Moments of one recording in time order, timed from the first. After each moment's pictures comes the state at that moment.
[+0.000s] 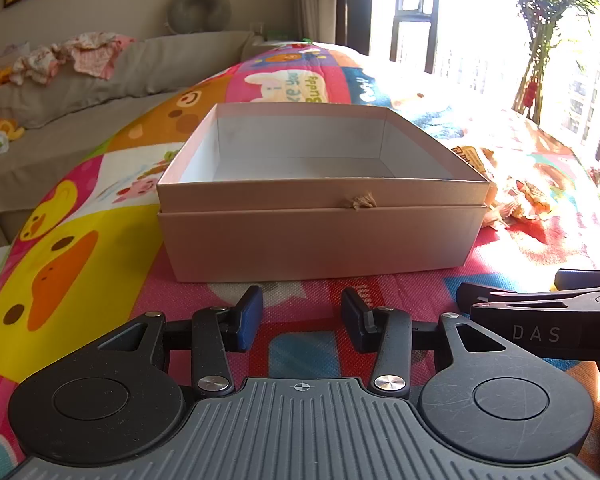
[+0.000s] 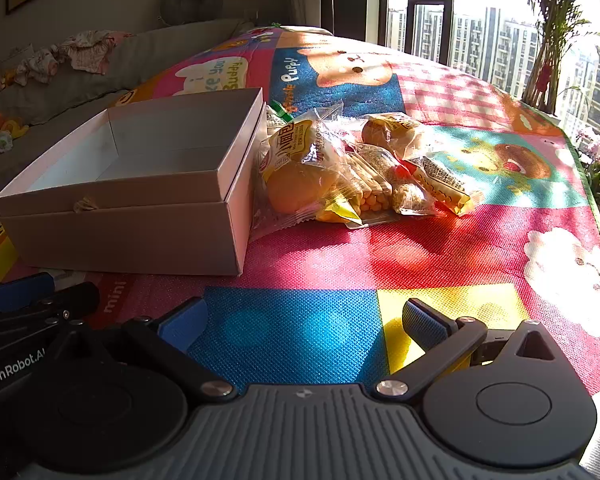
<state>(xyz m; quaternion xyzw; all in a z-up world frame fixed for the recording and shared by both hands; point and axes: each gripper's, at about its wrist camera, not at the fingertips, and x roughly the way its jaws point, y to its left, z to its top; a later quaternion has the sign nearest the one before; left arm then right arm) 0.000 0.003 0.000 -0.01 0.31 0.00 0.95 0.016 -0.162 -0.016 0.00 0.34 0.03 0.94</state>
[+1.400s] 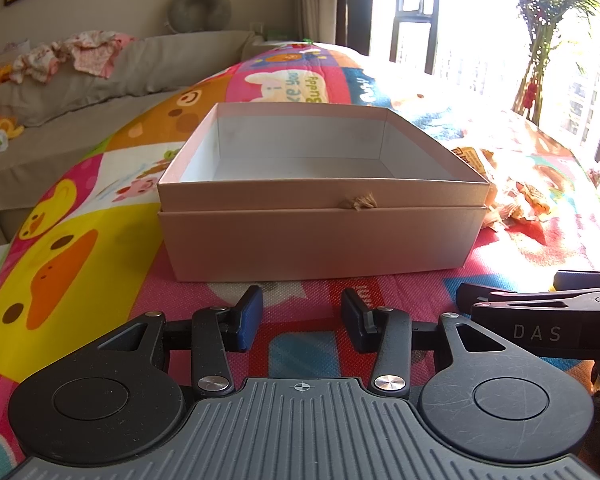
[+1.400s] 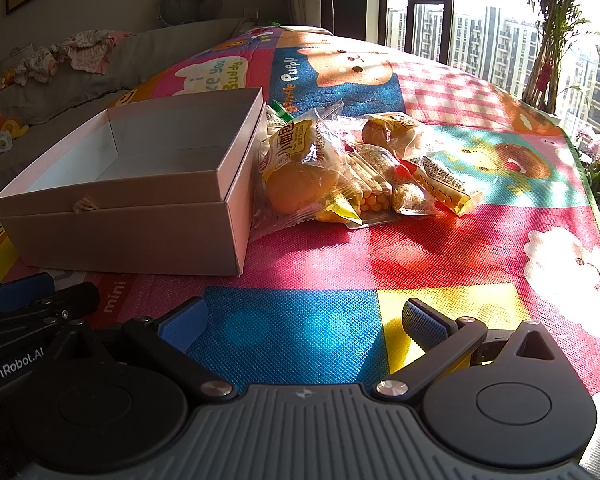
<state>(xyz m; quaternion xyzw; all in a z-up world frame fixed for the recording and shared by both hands) 0.001 0.003 -0.001 -0.02 0.31 0.00 0.95 0.013 -0.159 -0.014 0.00 0.34 0.03 0.94</state>
